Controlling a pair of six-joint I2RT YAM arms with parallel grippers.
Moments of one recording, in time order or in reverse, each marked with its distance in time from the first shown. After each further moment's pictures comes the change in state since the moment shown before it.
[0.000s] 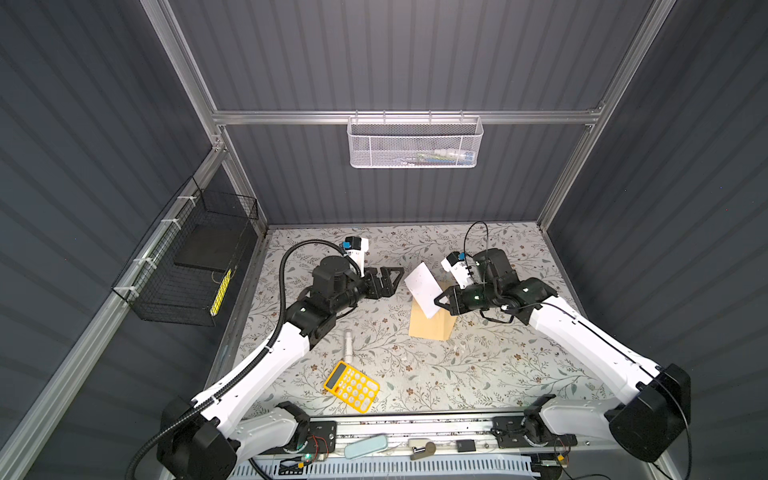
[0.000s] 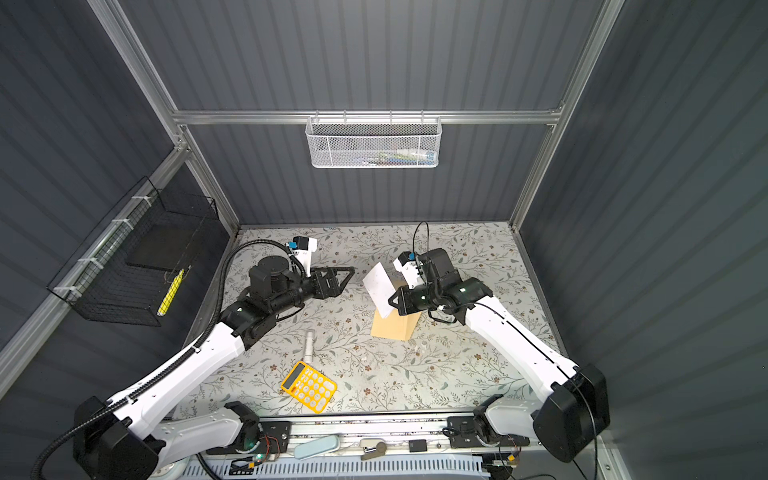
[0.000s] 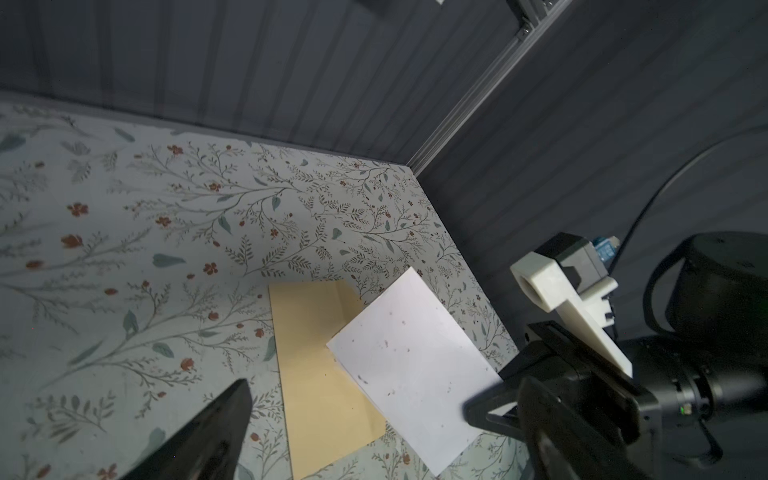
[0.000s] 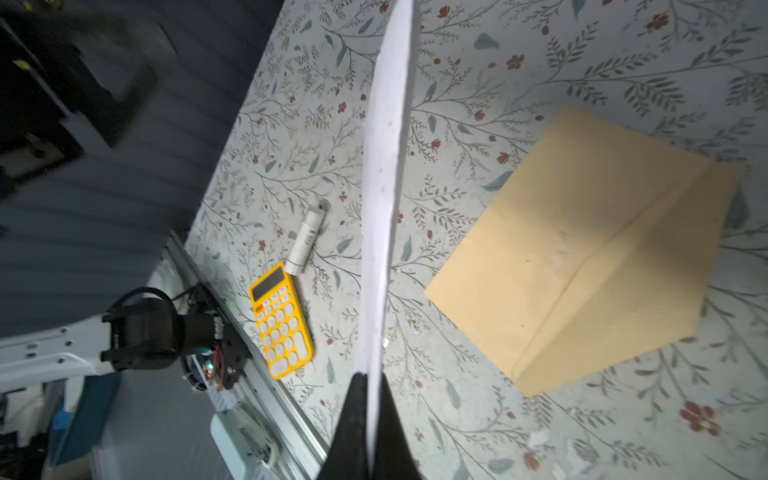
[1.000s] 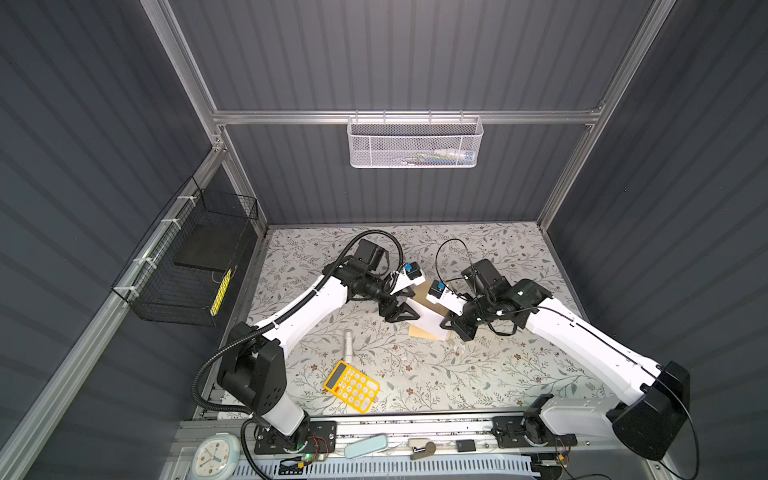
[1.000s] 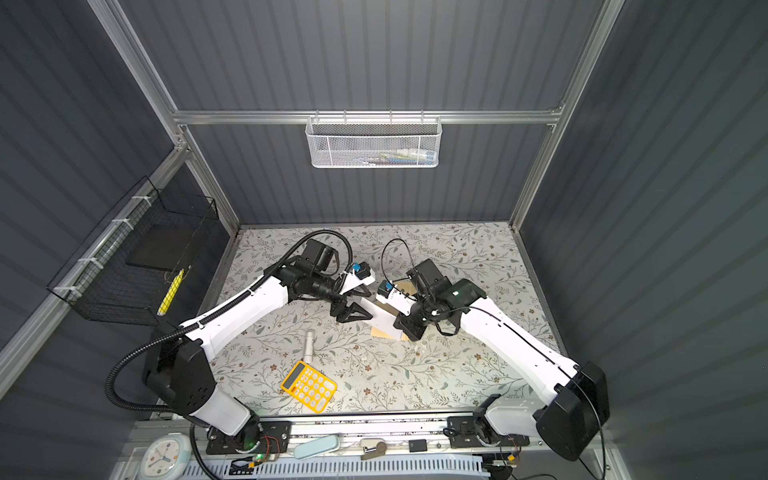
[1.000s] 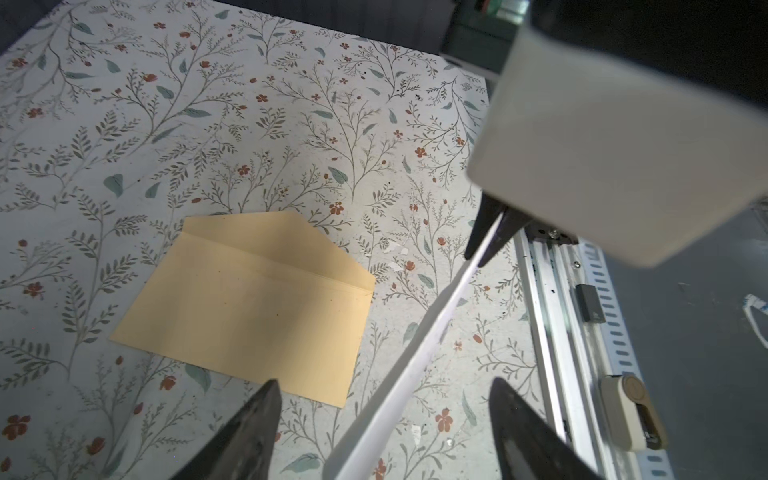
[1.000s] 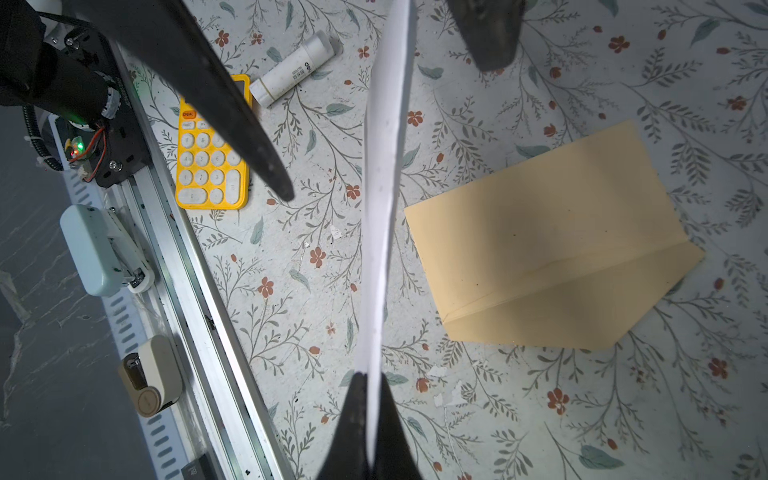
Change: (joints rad) left arm -0.001 0.447 0.325 -0.563 0.562 1.100; right arm 0.106 -0.007 0.011 -0.227 0.076 -0.574
